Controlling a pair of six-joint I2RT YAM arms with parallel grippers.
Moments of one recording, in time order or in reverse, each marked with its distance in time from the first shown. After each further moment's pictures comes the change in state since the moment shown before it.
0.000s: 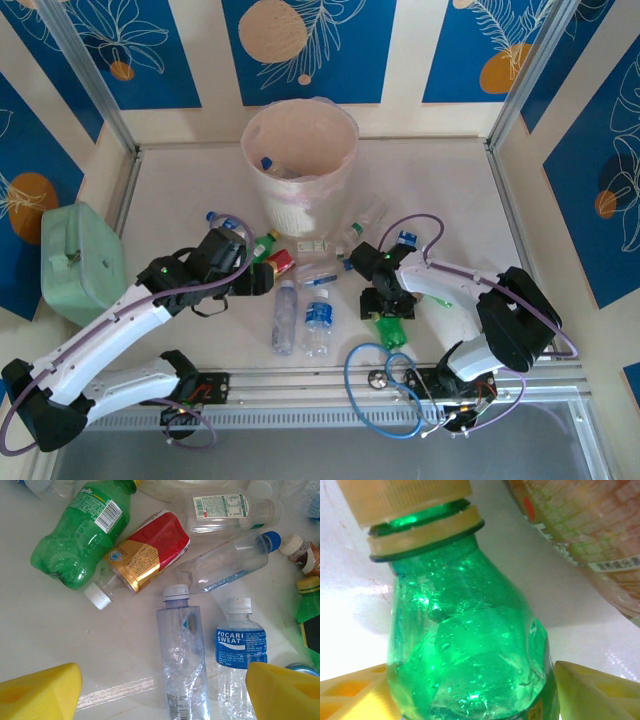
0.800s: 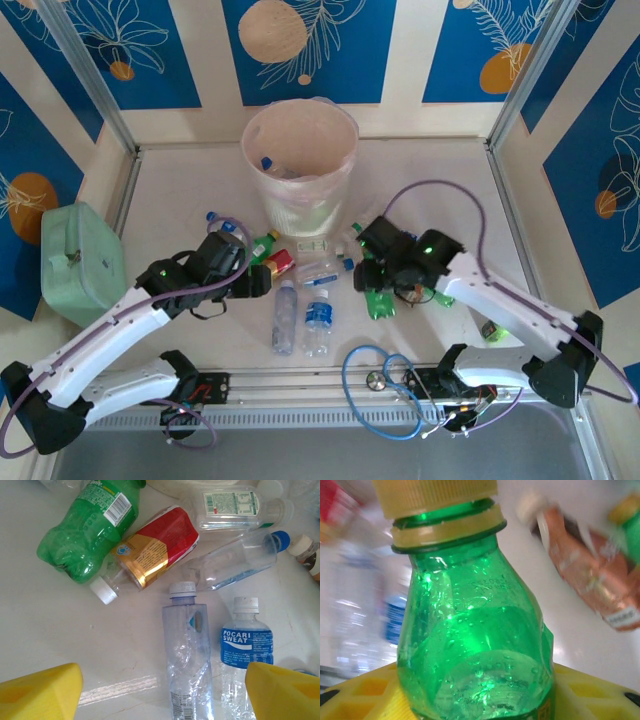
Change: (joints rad) left arm 0.005 -0.019 -0.031 -0.004 -0.014 -0.027; right arm 0.064 -0.280 0.384 -0.167 0.063 0.009
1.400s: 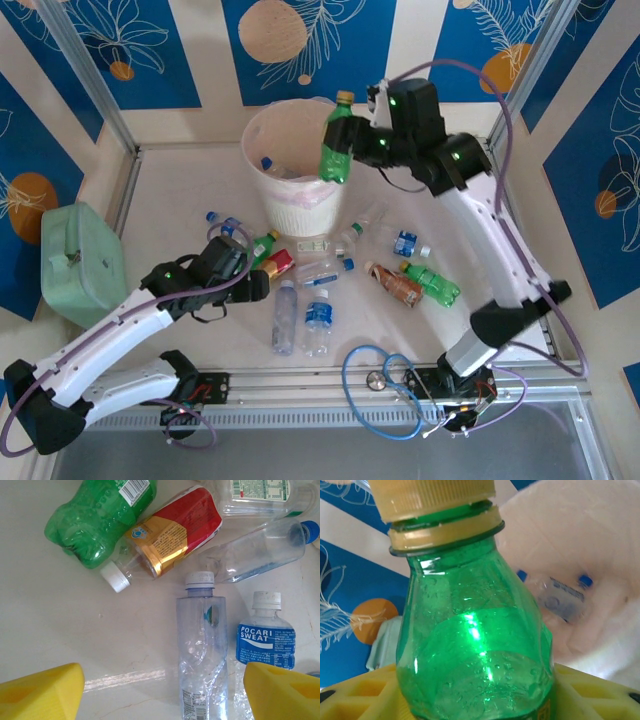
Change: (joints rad) left arm 0.001 -0.001 -0.053 0.005 -0.008 -0.037; right arm -0.290 0.461 0.874 0.251 -0.332 -0.095
